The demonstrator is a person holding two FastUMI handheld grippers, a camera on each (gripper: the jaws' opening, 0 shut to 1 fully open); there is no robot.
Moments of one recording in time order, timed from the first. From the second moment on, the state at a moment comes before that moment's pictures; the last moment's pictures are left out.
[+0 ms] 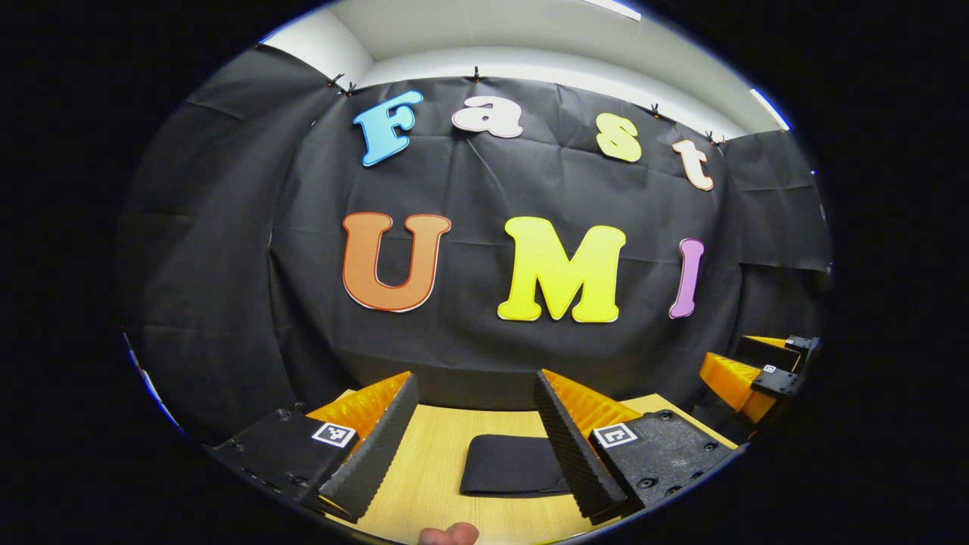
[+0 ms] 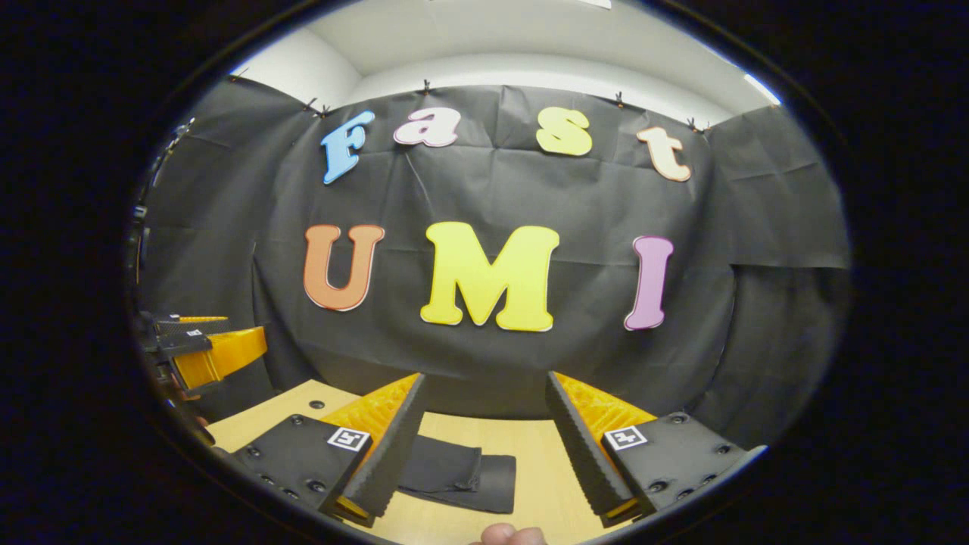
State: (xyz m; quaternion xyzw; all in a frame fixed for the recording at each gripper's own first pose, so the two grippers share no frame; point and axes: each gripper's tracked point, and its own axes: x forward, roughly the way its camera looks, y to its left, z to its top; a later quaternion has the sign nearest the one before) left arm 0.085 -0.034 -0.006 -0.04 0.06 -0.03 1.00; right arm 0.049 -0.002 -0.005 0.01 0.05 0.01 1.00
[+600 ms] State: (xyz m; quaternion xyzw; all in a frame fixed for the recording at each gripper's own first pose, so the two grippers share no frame) left arm 0.059 -0.011 -0.007 -0.06 0.07 0.00 1.00; right arm 0.031 0.015 -0.017 0.02 0.08 0.02 1.00
